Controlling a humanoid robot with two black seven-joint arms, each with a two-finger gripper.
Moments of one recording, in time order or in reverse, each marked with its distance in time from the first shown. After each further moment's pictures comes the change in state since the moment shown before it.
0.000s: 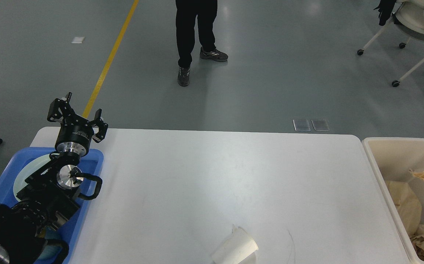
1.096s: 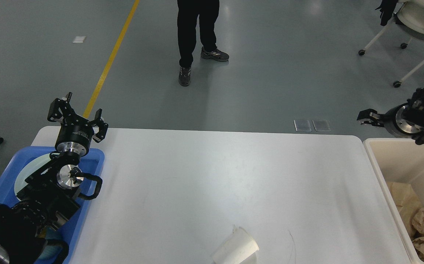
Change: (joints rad) left arm 0.000 0.000 0.000 0.000 0.000 0.000 0.000; right arm 0.462 0.207 -0.170 0.343 0.011 0.142 0.005
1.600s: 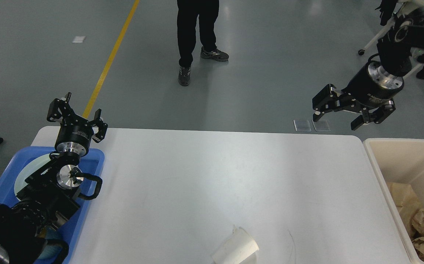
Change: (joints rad) left arm 0.000 0.000 0.000 0.000 0.000 0.000 0.000; right arm 0.514 0.072 -0.011 0.246 0.111 0.638 0.003
